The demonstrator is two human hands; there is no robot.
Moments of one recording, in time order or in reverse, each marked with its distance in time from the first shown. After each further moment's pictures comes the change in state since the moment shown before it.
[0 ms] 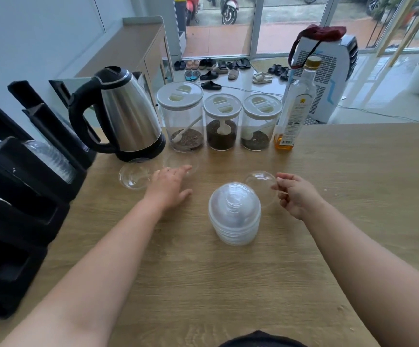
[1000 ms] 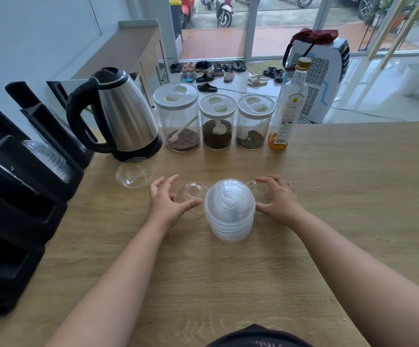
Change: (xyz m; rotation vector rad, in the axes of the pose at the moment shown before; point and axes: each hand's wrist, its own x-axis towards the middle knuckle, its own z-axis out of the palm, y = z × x) left_hand -0.054 0.027 0.014 -0.904 0.118 -0.398; right_hand -0.006 0.033 -0.003 -1.143 0.003 -0.568
